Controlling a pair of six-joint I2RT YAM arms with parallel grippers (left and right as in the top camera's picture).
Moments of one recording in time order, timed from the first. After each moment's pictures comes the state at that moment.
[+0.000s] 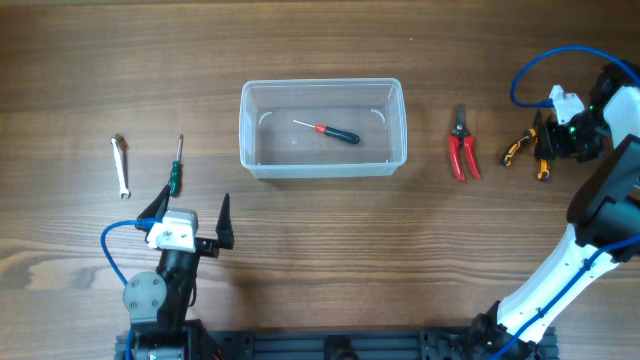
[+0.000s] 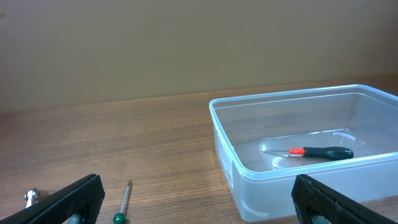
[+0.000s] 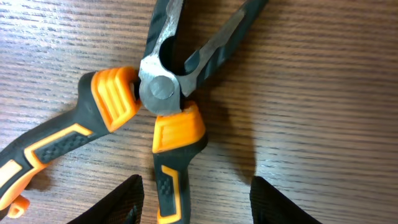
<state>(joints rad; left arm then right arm) 0.06 0.01 0.01 -0.06 0.21 0.04 -0.50 2.21 1.66 -0.98 -0.03 -0.61</state>
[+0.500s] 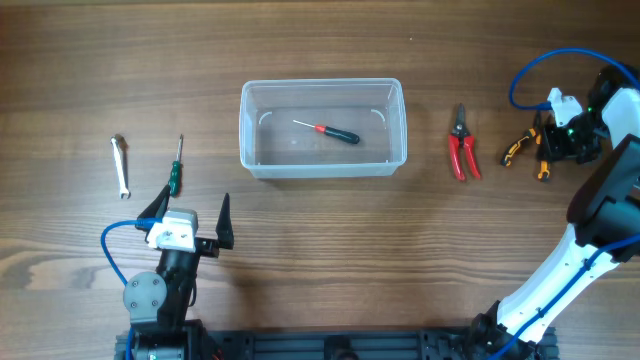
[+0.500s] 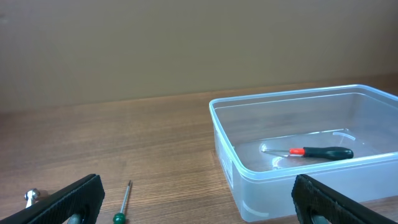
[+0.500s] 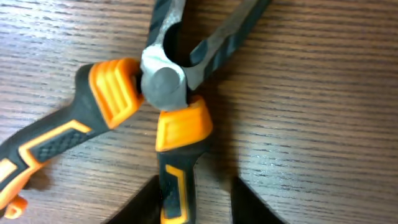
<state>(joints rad) 0.06 0.01 0.01 -0.06 0.21 0.04 -0.50 2.21 1.65 -0.98 -0.03 -0.60</state>
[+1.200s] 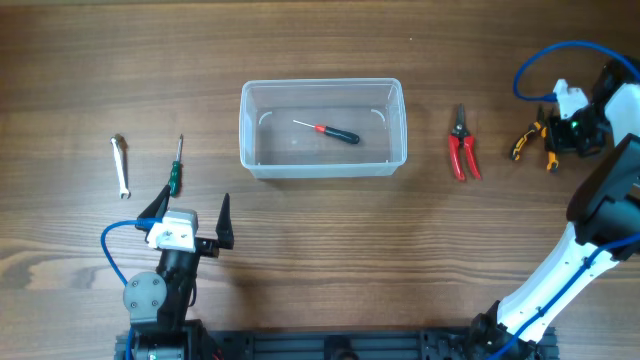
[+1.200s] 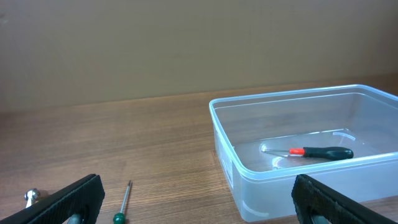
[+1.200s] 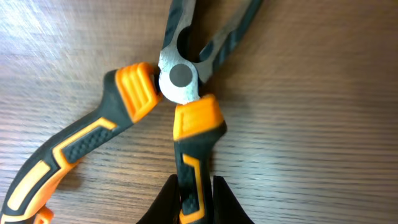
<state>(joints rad) 0.06 0.01 0.01 -0.06 0.21 0.04 -0.50 2.23 1.72 -0.99 -0.04 -0.57</state>
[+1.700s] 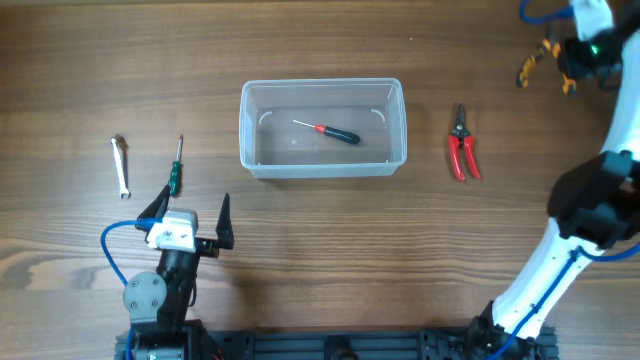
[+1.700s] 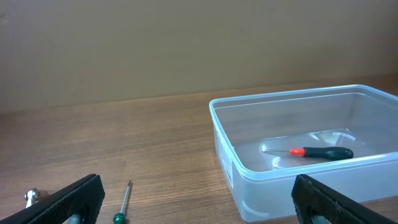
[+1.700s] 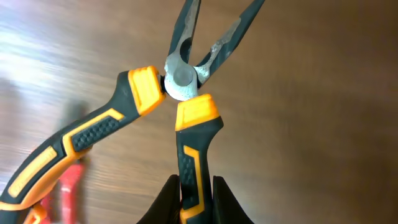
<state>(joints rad) 0.06 0.01 0.01 -0.06 0.21 0.04 -0.33 2.24 2.37 -1.31 -0.09 -0.57</state>
